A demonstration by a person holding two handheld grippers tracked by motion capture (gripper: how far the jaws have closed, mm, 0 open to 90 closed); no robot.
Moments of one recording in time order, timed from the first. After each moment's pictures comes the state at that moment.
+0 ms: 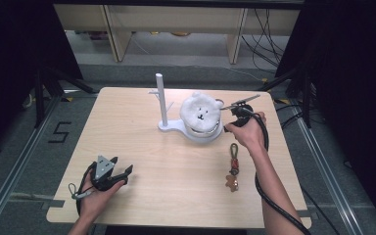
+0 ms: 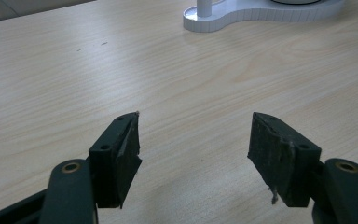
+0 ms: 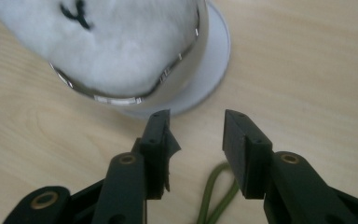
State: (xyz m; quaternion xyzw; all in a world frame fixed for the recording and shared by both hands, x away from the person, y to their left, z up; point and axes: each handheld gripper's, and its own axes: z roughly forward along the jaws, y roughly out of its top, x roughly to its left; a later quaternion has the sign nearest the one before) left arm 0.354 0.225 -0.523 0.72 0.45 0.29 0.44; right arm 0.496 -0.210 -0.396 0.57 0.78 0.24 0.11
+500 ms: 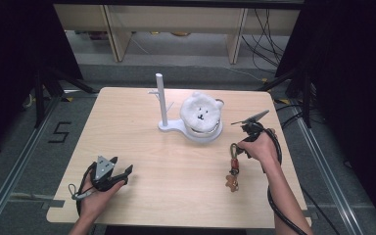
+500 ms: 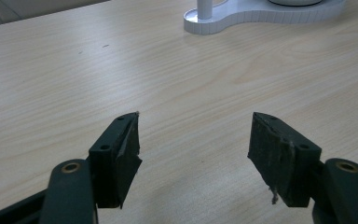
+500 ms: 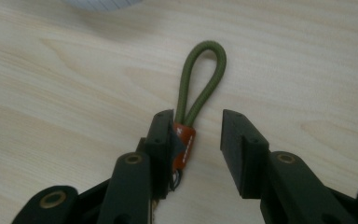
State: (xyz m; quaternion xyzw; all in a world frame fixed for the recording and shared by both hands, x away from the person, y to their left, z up) left arm 0.353 0.224 -0.523 0.72 0.44 0.29 0.44; right arm 0.471 -0.244 -0.428 0.62 0.77 0.15 0.04
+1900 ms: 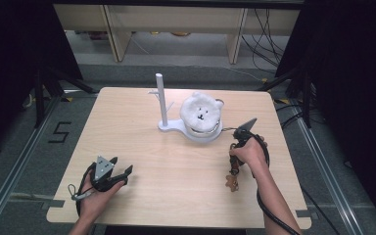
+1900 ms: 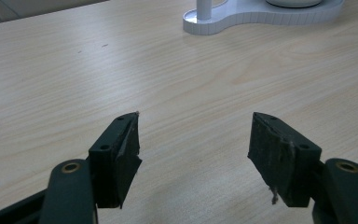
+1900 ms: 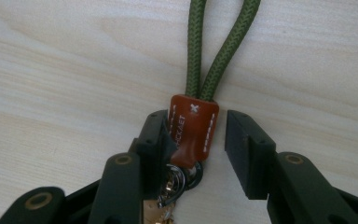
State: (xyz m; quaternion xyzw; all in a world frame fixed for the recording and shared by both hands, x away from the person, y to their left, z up) left arm 0.352 0.225 -0.523 0.72 0.45 0.29 0.44; right arm 0.479 -0.222 -0.465 0.66 0.74 0.06 -0.04
